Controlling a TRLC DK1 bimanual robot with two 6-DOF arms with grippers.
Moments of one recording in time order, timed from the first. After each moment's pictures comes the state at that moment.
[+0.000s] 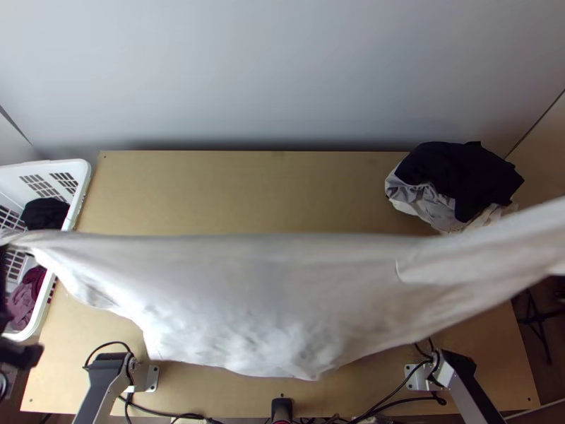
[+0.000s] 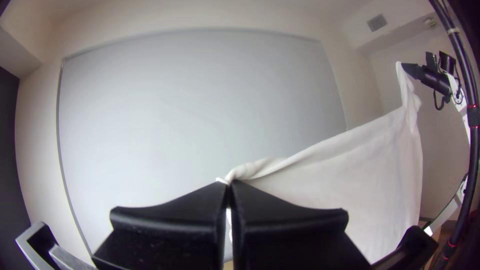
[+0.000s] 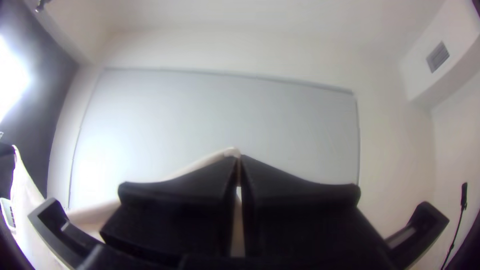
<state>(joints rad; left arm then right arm) 0.11 0.55 1.62 -0.76 0.36 0.11 -0.30 0.93 2.16 -0.59 -0.37 0.07</state>
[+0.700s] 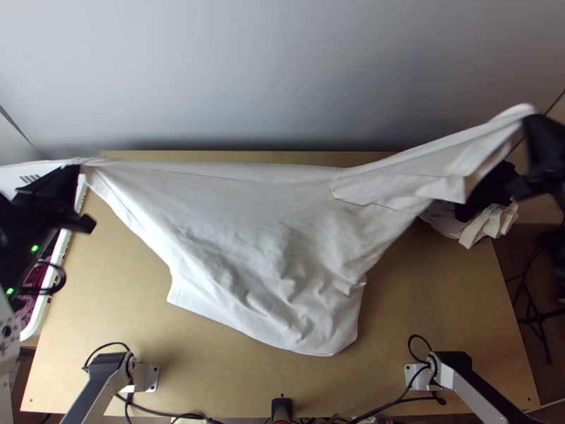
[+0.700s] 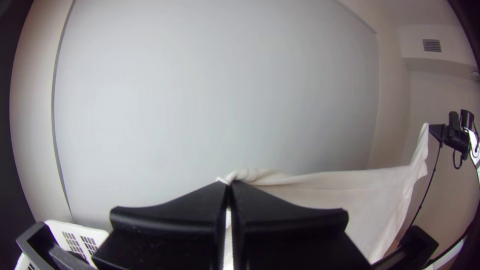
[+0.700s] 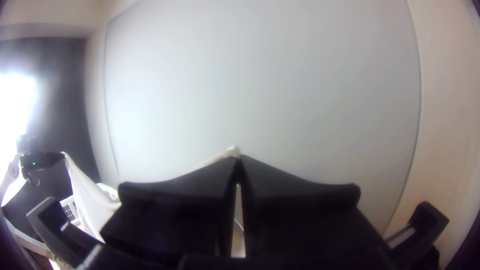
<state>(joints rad) 0.13 0.77 1.28 -0.44 0.31 -0.09 0.00 1.02 1.75 -0.62 -0.31 0.09</state>
